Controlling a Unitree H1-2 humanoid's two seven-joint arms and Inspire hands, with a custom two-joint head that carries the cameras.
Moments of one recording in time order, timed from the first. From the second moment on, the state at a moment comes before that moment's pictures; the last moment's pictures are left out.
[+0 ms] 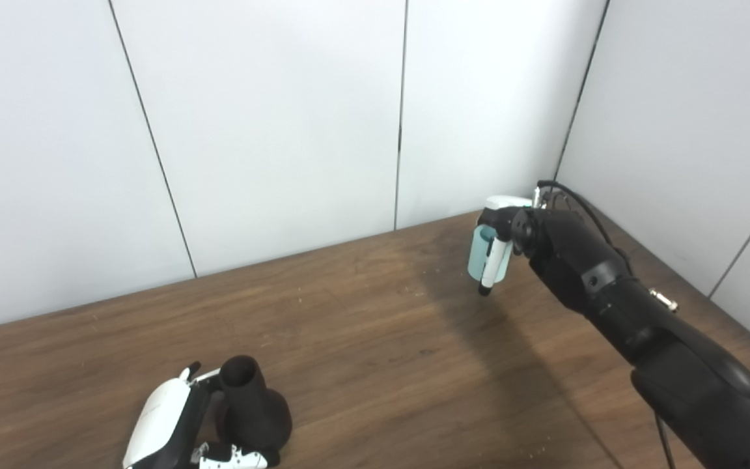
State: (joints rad) left arm -0.24 0.27 -0.48 -0.07 0.55 0.21 -0.05; right arm -0.78 -0.64 0.29 0.55 -0.82 0.46 0.50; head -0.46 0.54
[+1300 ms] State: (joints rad) left arm -0.24 0.23 -0.48 -0.10 0.64 0.28 -0.08; right arm -0.46 -0.49 0.17 -0.47 -0.79 0.46 0.68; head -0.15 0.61
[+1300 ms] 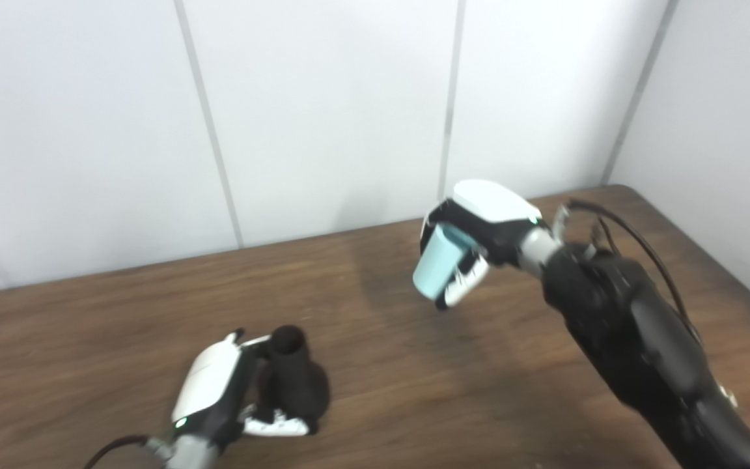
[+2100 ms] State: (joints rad) left arm -0.23 0.10 -0.49 -0.07 0.70 0.34 -0.04; right arm -0.47 -0.33 0.18 -0.53 -0.65 0.46 0.65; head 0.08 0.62
